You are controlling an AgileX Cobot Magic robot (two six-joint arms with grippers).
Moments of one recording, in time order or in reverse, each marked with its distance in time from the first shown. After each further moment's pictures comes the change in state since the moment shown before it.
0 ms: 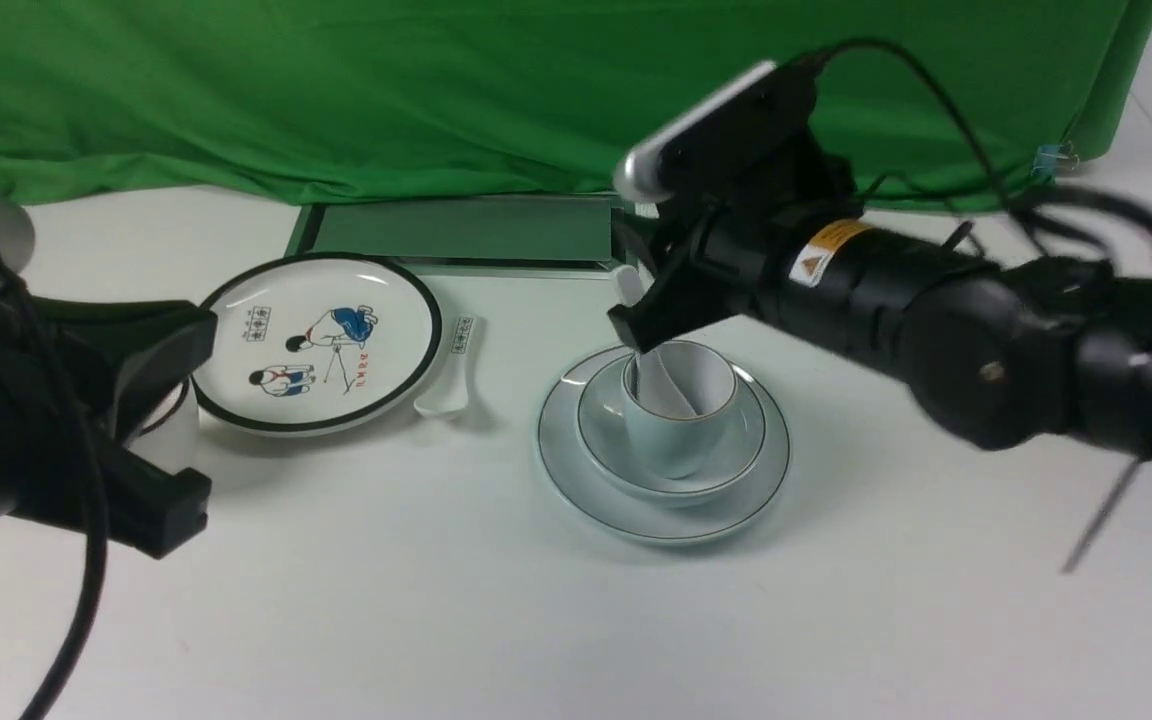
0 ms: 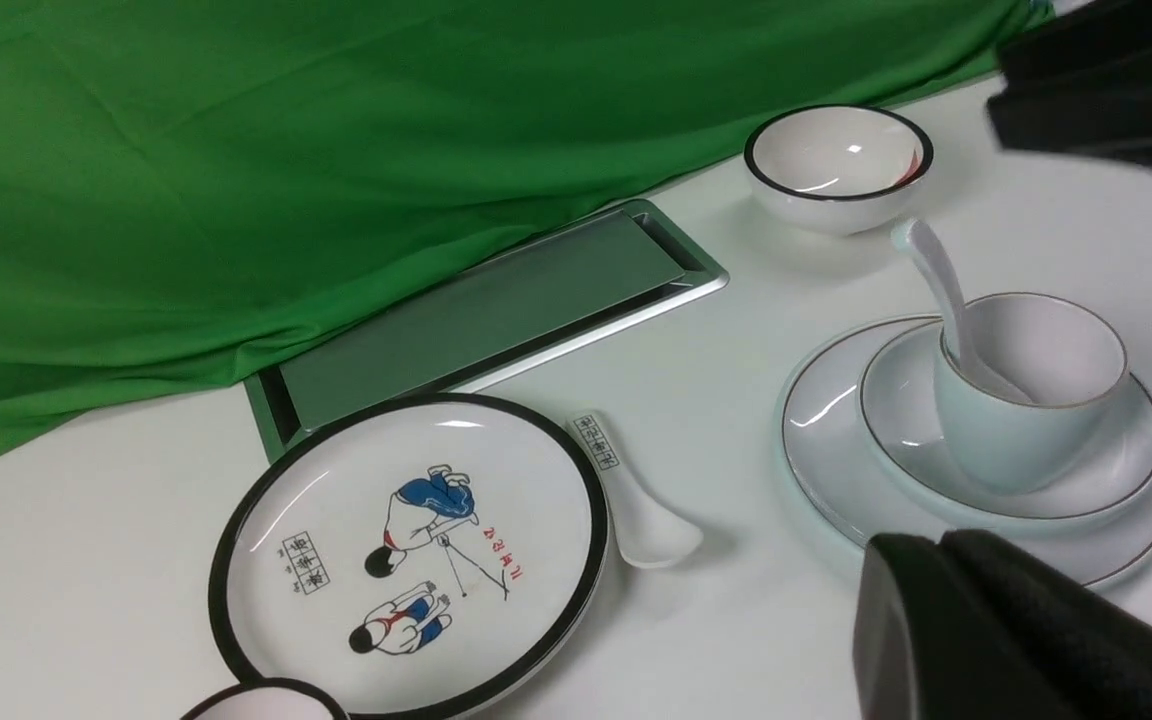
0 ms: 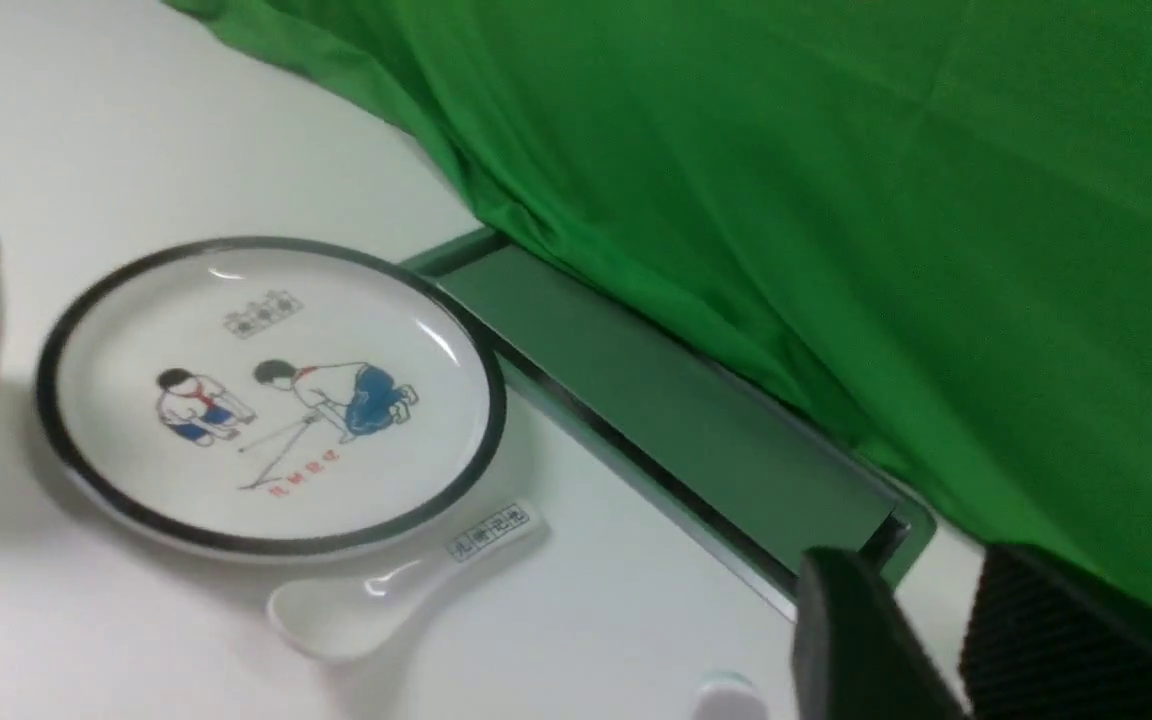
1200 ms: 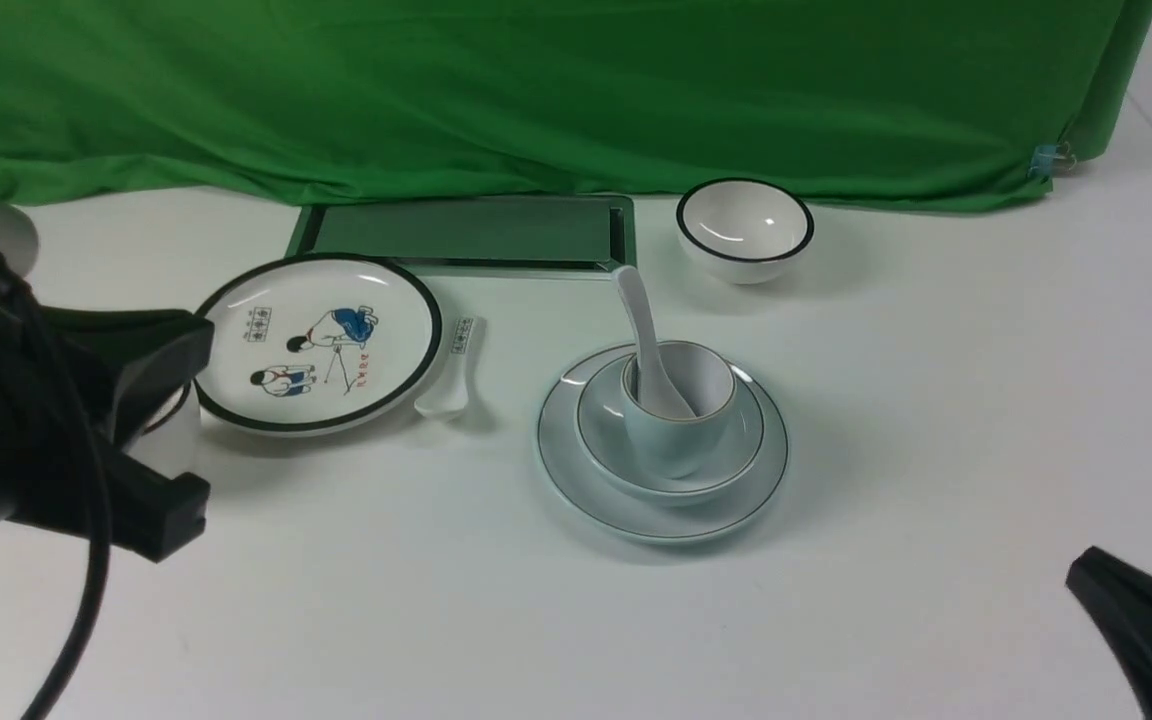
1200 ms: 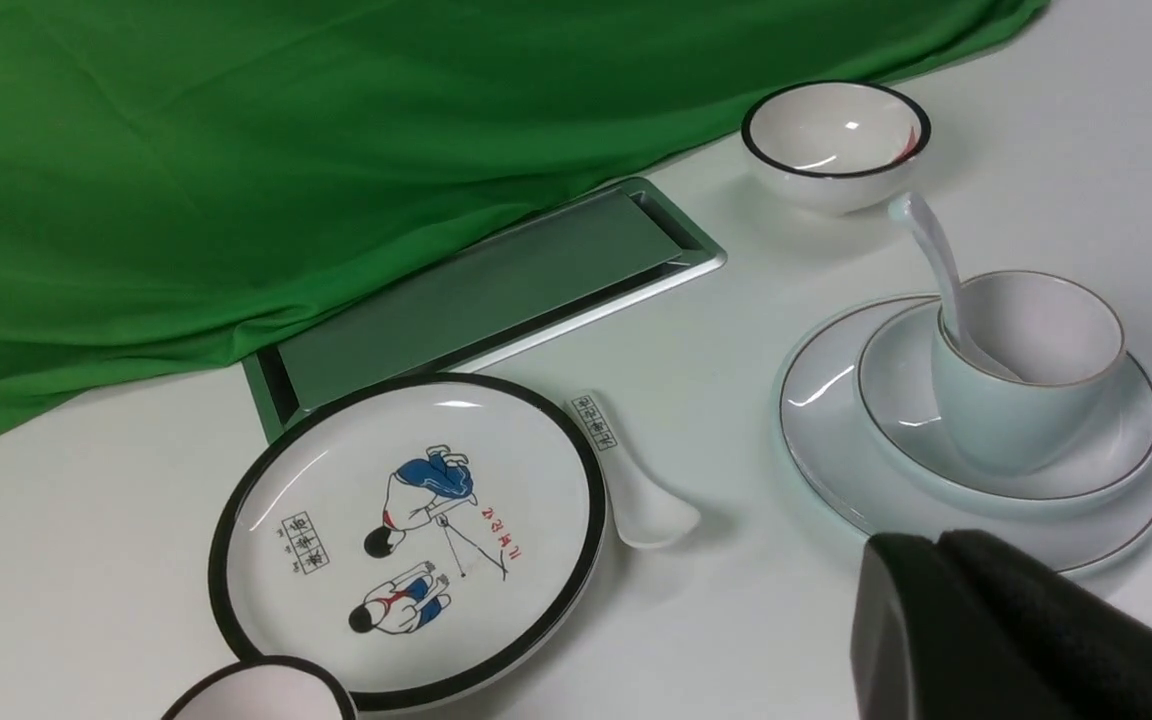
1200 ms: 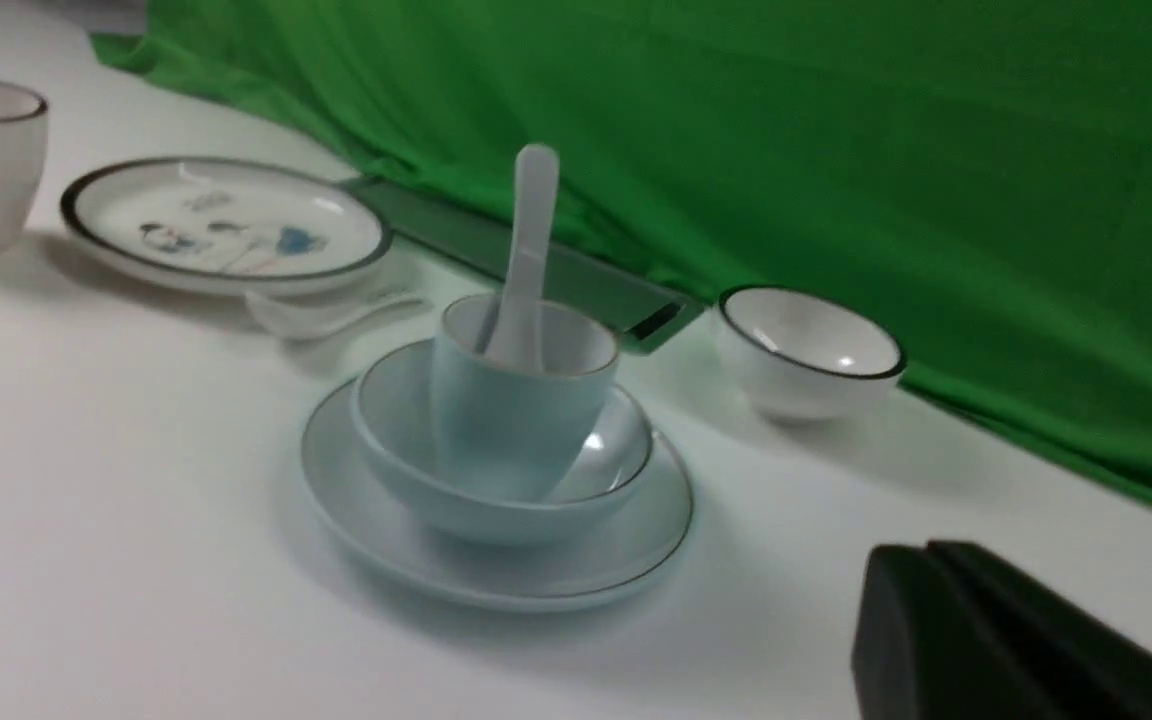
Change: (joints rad) right arm -0.039 -0.958 1.097 0.064 -0.413 0.035; left arm 0.000 0.000 0.000 -0.007 0.014 0.004
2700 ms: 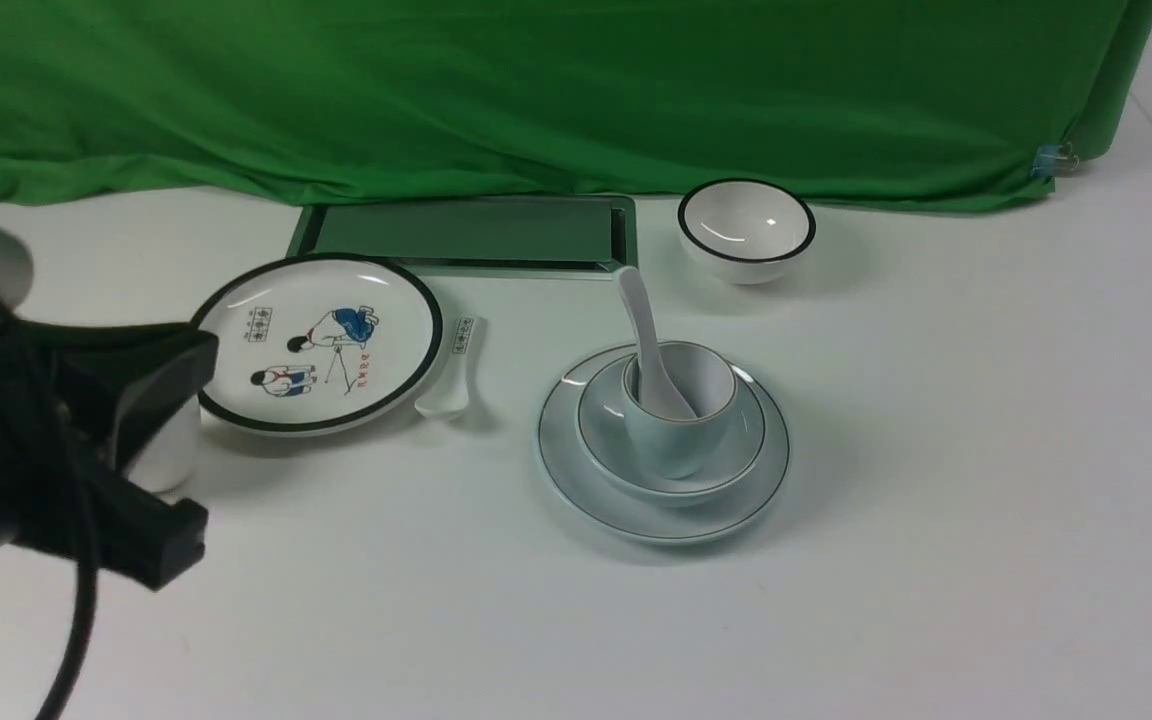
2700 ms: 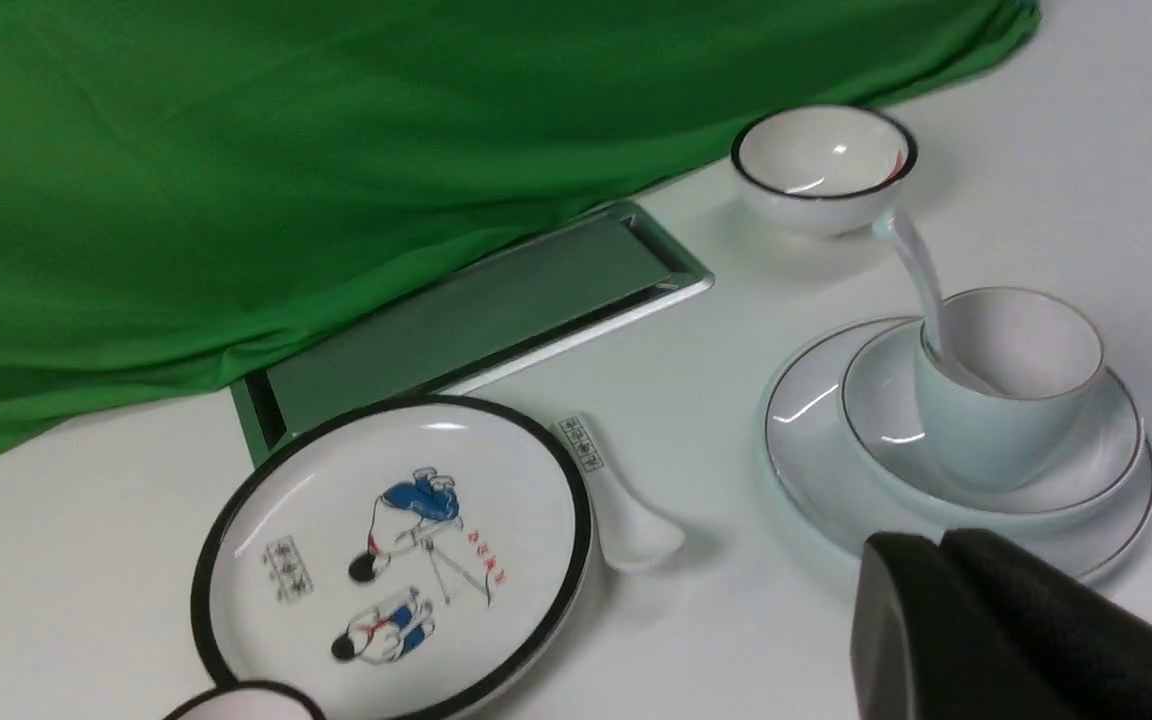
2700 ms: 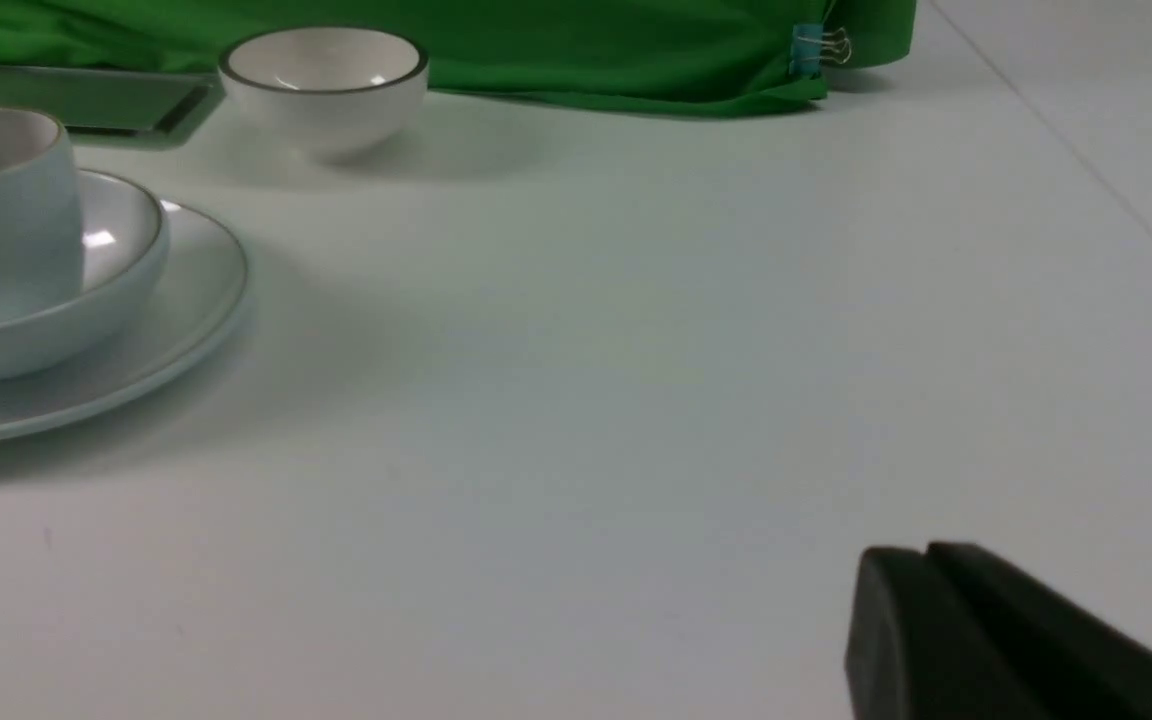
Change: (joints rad) right arm -0.592 -0.598 0.002 -0.296 0.807 0.432; left arm 0.000 -0.080 0.087 -0.004 -0.090 0.001
